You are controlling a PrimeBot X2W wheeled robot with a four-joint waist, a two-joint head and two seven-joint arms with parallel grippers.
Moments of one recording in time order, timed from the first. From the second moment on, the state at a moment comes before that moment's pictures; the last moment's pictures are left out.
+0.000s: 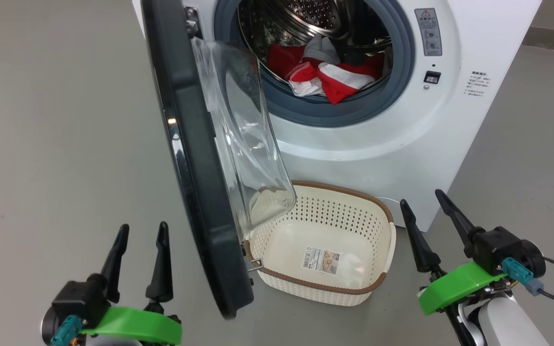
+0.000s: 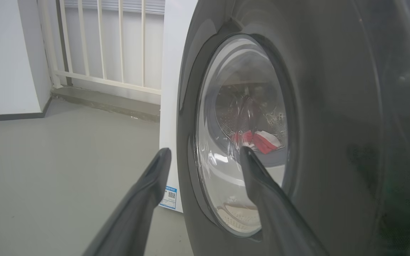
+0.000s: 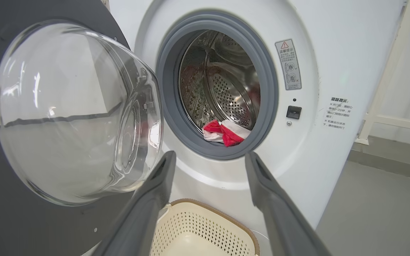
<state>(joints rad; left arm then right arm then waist) -0.15 0.03 -0.07 0.23 -0.30 -0.02 -0.26 -0.20 -0.06 0.08 0.36 0.19 0.12 -0.26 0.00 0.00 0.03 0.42</state>
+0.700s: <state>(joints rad) -0.14 0.03 -0.08 0.25 -0.30 -0.01 -0.26 -0.16 -0.05 0.07 0.35 0.19 0.12 -0.26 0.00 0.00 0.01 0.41</state>
